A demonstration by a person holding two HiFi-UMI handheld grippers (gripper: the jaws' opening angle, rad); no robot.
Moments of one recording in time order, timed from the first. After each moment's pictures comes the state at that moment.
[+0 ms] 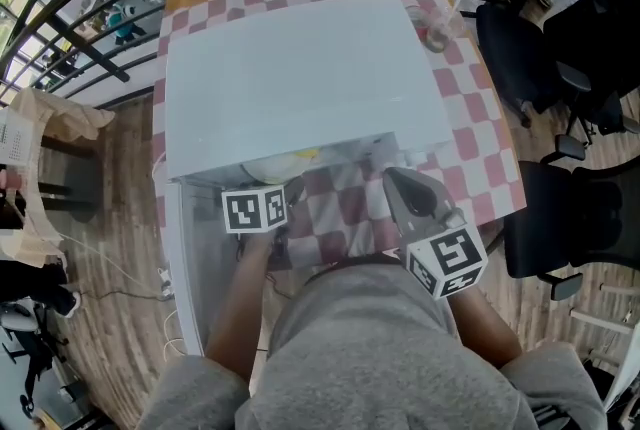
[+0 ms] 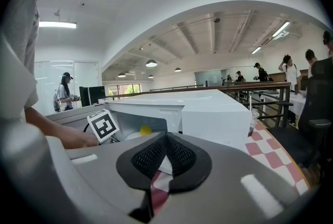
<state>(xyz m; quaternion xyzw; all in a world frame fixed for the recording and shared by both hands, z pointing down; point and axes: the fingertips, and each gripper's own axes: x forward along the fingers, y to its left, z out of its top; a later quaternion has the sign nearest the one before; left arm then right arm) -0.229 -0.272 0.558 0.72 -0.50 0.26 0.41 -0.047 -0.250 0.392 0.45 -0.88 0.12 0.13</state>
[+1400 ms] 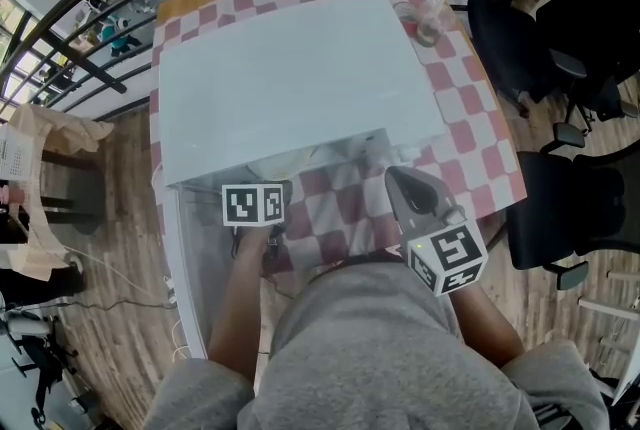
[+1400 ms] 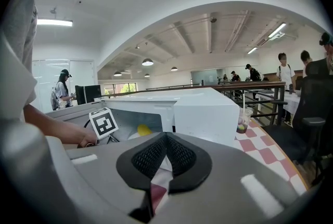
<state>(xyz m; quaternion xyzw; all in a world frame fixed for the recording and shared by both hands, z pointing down) -0.223 -0.266 0.570 0.72 -0.45 0.31 0.42 -0.033 -0.247 0.398 0.47 -0.87 0.12 0.14</state>
